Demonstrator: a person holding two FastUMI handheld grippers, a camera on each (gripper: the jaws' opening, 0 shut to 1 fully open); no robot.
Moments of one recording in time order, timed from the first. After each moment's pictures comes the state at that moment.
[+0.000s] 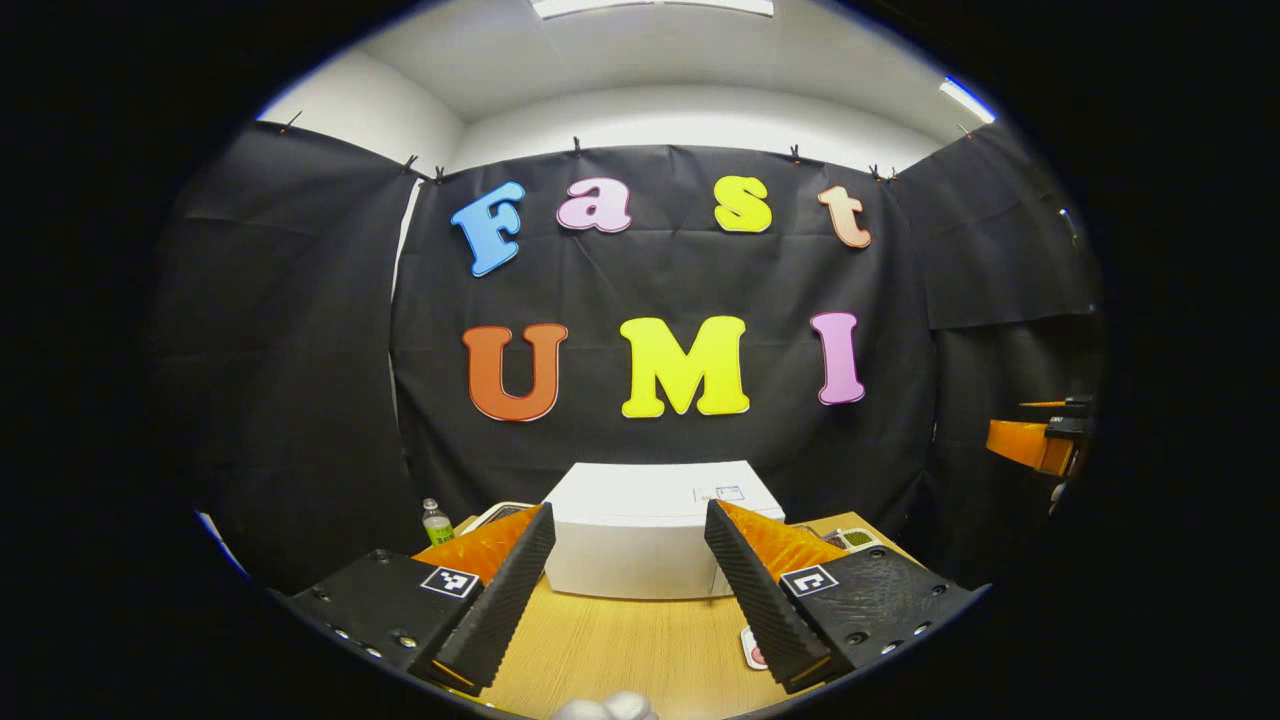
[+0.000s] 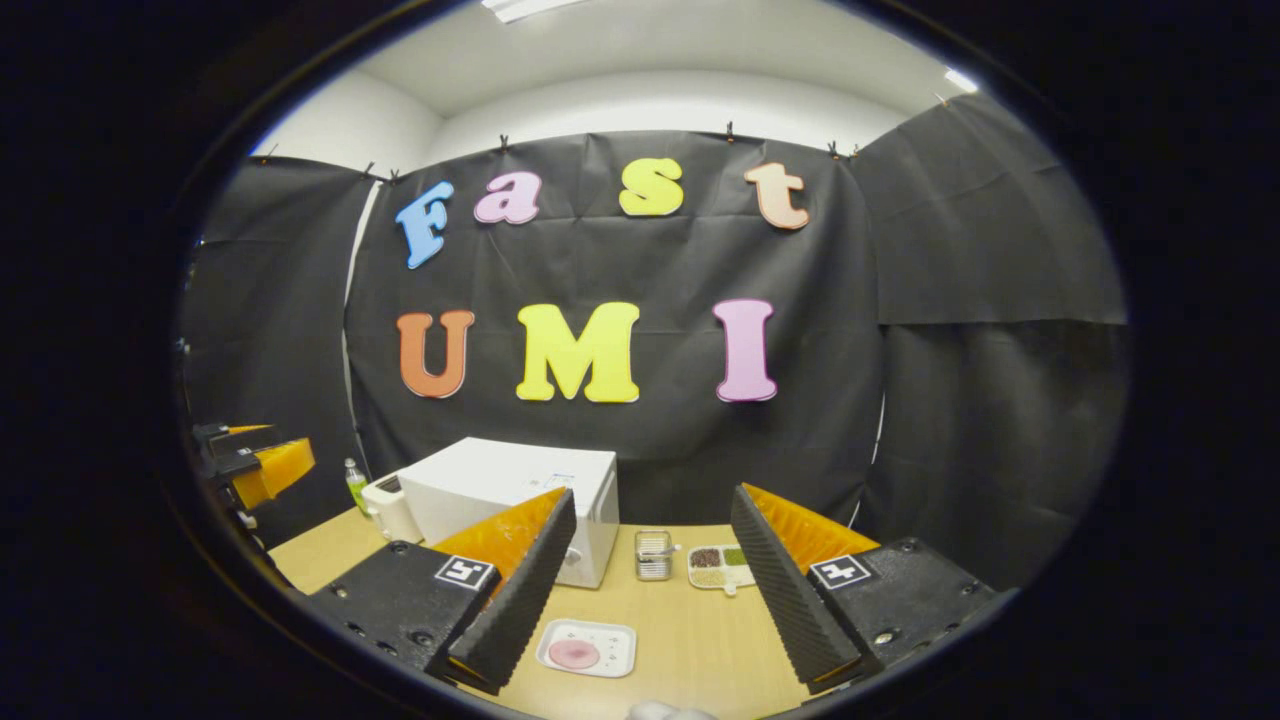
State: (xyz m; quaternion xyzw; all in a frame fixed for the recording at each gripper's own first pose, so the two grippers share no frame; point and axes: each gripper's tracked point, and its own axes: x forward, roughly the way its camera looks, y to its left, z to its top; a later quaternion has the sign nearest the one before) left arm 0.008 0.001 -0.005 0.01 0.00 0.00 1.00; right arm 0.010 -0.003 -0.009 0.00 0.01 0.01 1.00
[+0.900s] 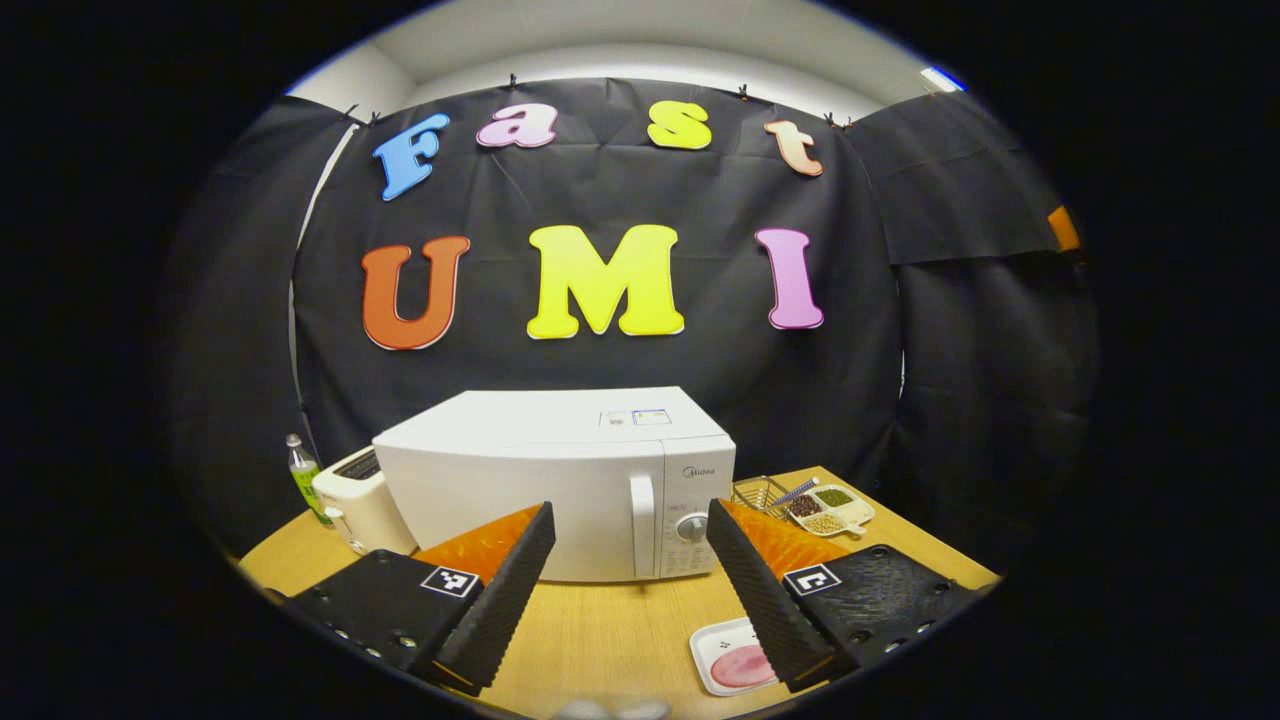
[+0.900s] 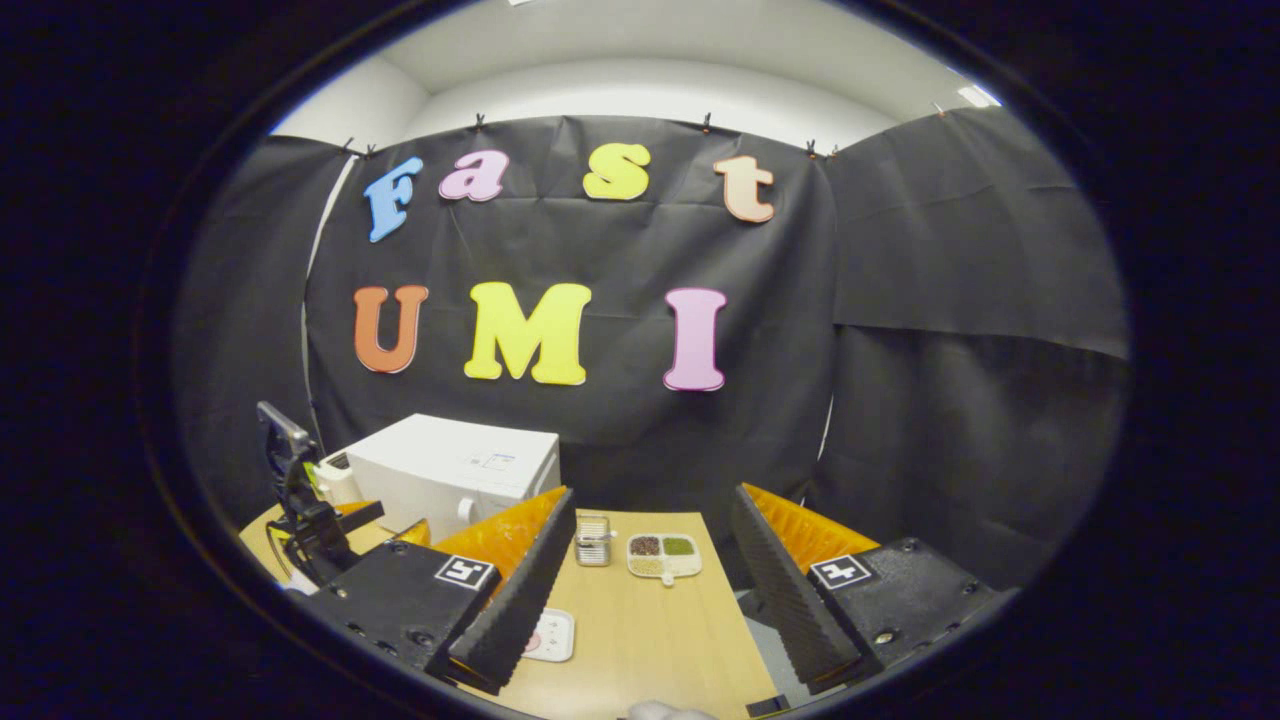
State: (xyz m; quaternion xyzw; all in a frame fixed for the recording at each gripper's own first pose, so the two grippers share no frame) left arm 0.154 -0.116 -0.184 0.01 0.06 -0.09 0.99; right arm -0.001 -0.060 -0.007 -0.03 0.04 -0.06 1.00
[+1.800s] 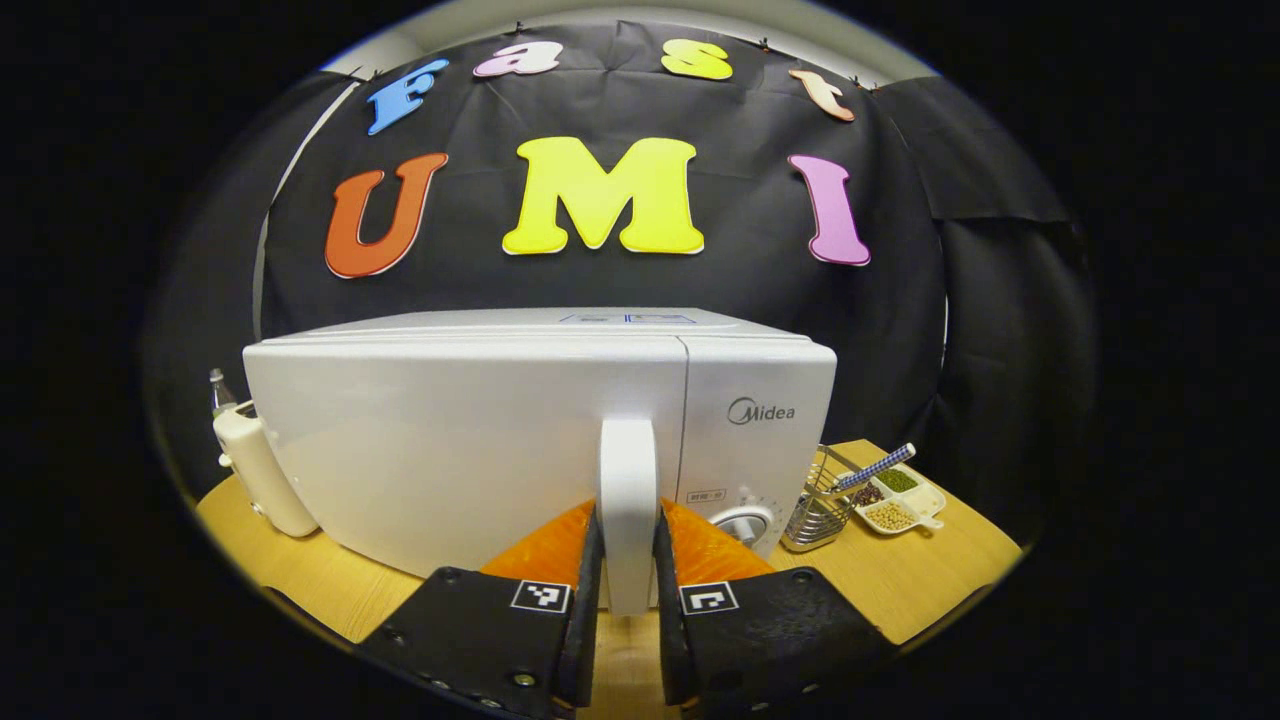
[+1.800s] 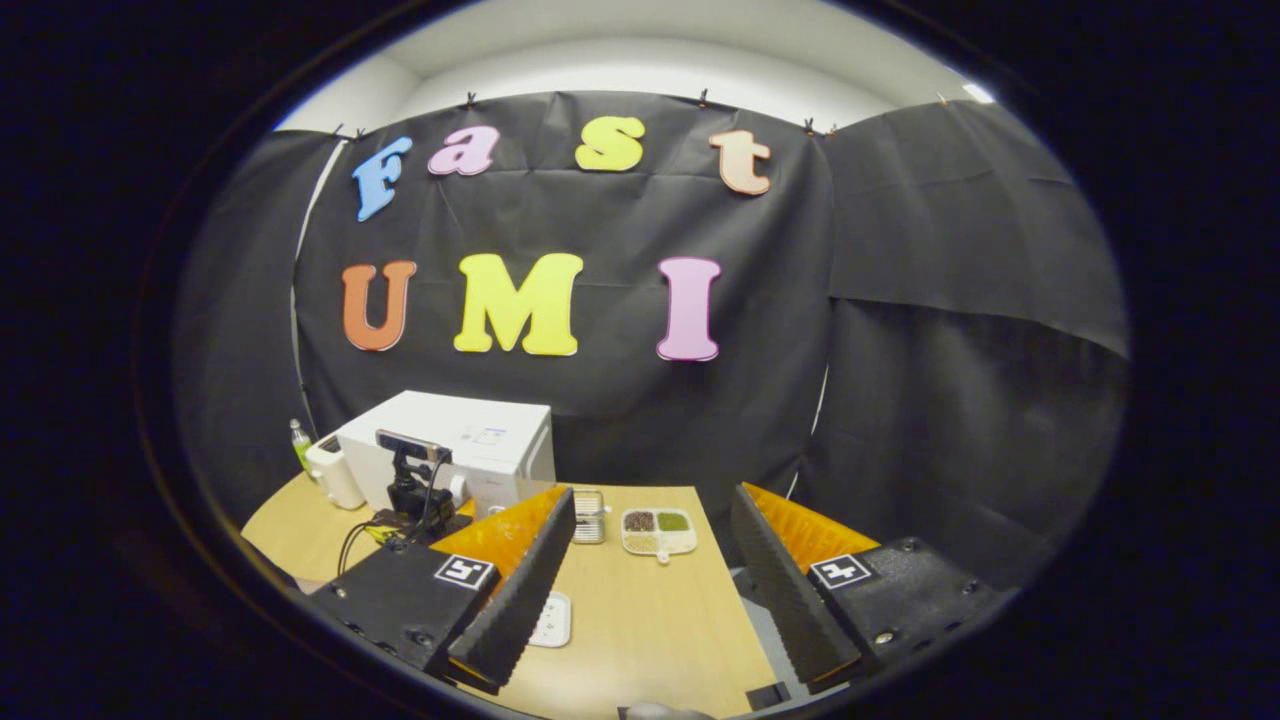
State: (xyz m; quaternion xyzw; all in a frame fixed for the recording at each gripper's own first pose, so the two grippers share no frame) left arm 0.271 -0.141 -0.282 -0.01 0.11 -0.07 0.99; right arm -0.001 -0.056 -0.027 -0.03 0.08 -0.07 0.99
